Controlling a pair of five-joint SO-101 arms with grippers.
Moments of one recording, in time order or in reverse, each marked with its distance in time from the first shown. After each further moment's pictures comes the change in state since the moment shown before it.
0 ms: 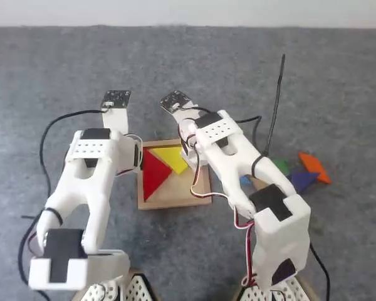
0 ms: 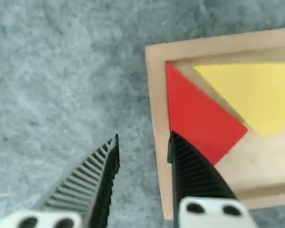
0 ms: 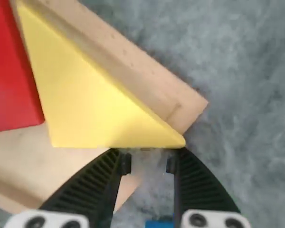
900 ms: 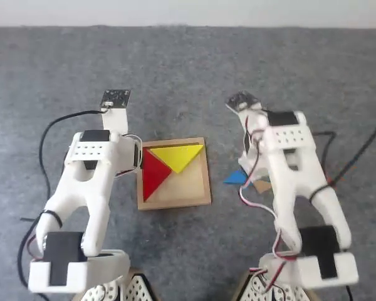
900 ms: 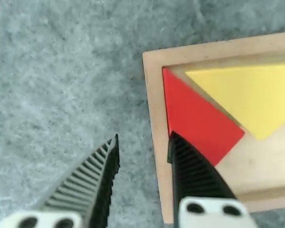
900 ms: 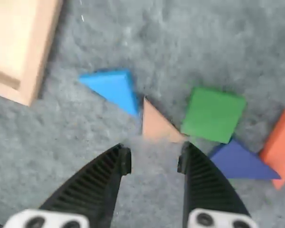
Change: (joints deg) left arm 0.0 -1.1 0.9 -1.3 -0.3; right arm 21.8 -28.3 22.7 14.3 10.5
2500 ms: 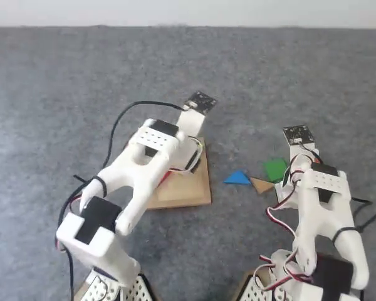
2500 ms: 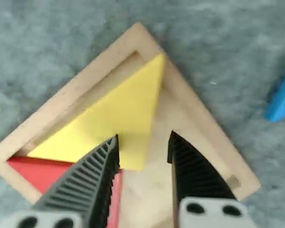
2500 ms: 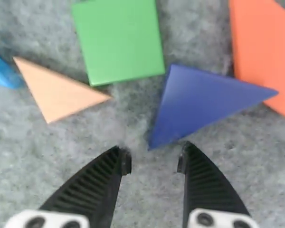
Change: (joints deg) left arm 22.8 17.6 -15.4 -0.7 -8.2; right arm 20.9 -10.8 28.8 -23.6 -1.7
